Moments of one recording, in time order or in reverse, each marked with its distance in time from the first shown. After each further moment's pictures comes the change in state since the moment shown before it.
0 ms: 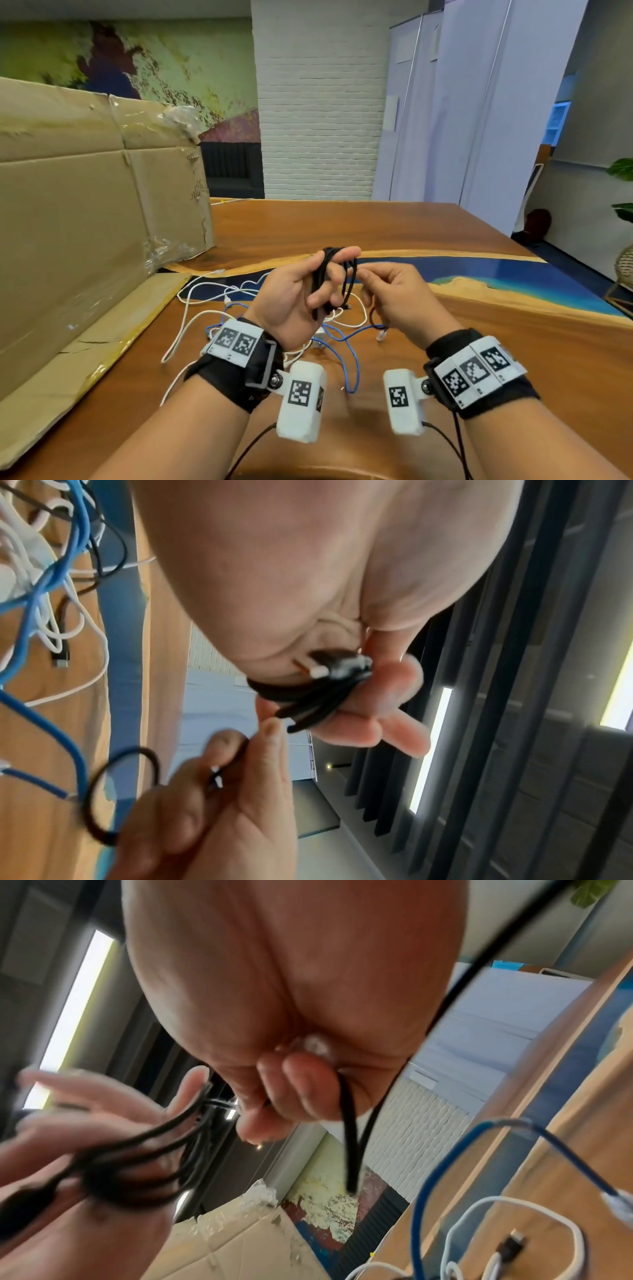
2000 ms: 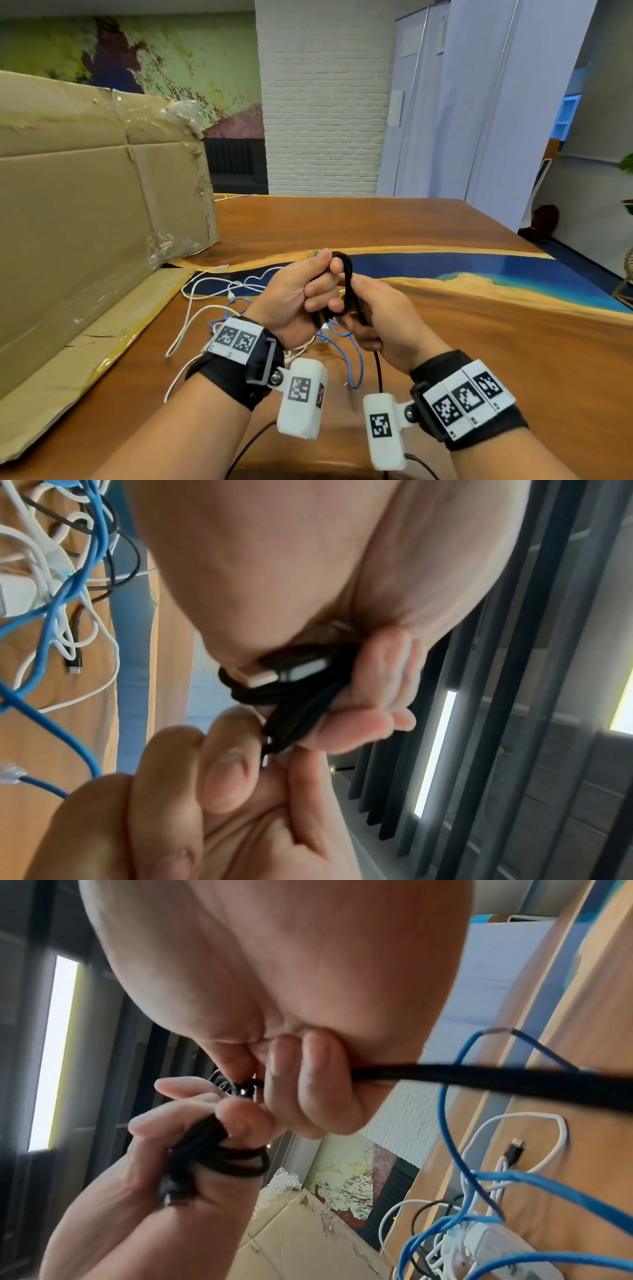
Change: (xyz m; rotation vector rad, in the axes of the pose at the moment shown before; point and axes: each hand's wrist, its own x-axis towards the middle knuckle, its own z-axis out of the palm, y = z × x) left_hand -0.001 -0.005 -0.006 0.009 -0.018 0.003; right_hand -0.025 -0.005 0.032 0.410 -0.218 0.167
